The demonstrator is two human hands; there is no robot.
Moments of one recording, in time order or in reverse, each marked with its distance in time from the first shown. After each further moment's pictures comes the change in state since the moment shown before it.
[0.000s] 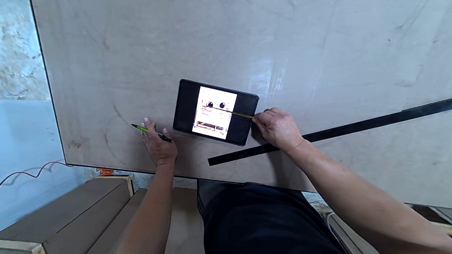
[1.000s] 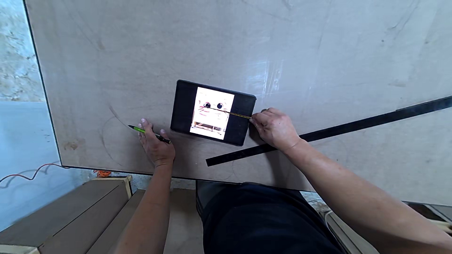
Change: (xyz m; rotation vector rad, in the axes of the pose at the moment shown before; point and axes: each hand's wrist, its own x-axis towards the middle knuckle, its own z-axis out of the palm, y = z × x) left_hand 0.000 -0.003 0.001 0.004 -0.001 0.008; right_hand 0.000 0.000 0.000 -0.007 -0.014 0.003
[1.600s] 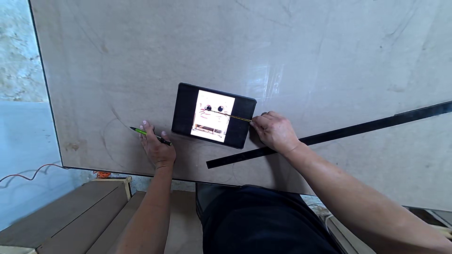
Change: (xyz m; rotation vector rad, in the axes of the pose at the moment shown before) left_hand 0.000 0.002 -0.001 0.007 0.015 -0.004; right_hand 0.001 -0.001 -0.001 0.004 0.013 -0.008
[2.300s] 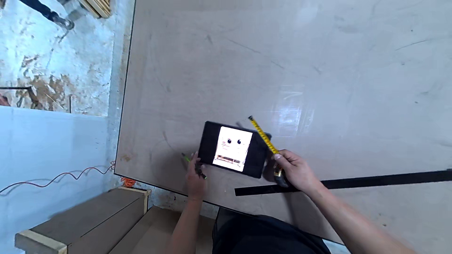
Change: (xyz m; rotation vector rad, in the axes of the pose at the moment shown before) left_hand -0.019 0.009 -0.044 -0.462 -0.199 -0.084; right_hand 0.019 -0.049 -0.006 0.777 -0.127 0.612
